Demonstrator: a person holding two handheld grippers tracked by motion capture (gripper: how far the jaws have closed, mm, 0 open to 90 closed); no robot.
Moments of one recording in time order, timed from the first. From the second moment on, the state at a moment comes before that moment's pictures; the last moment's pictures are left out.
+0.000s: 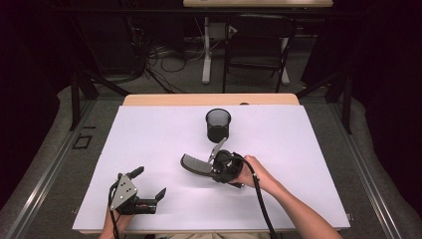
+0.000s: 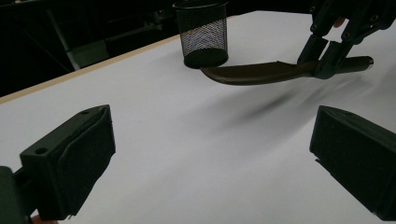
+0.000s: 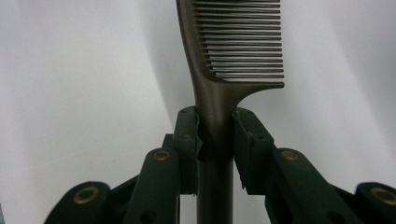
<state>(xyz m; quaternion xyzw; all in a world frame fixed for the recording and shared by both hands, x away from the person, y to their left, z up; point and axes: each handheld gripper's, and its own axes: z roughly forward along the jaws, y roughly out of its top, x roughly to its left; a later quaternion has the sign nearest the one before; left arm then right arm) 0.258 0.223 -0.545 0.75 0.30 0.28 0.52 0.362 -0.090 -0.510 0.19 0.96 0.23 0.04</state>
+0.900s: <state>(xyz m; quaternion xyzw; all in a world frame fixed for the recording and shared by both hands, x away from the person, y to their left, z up) 0.259 0.223 -0.546 0.75 0.30 0.28 0.52 0.357 -0.122 -0.506 0.21 0.94 0.27 0.06</state>
